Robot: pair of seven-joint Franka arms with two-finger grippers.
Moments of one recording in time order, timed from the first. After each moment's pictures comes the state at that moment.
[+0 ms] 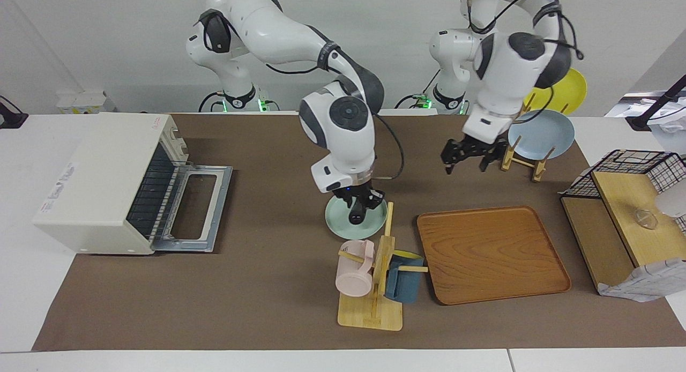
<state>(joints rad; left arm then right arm) -0.11 -0.09 -0.34 -2.11 -0.05 2.13 -0.42 0.47 0.54 0.03 -1.28 0.08 1.81 0.78</state>
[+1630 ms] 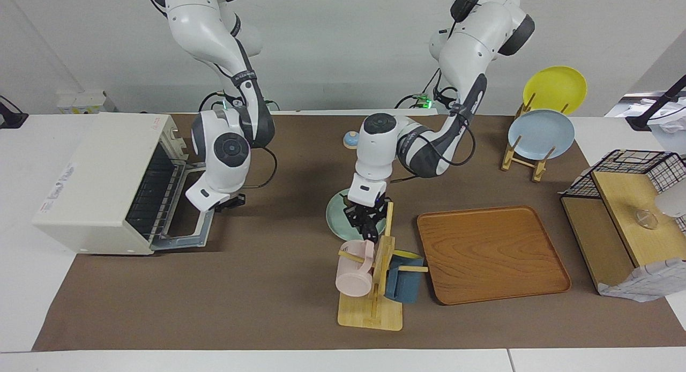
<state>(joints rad) -0.14 0.57 -0.61 -1.63 0.59 2.25 -1.27 0.12 0.28 0.06 -1.85 -0.36 1.88 0.23</state>
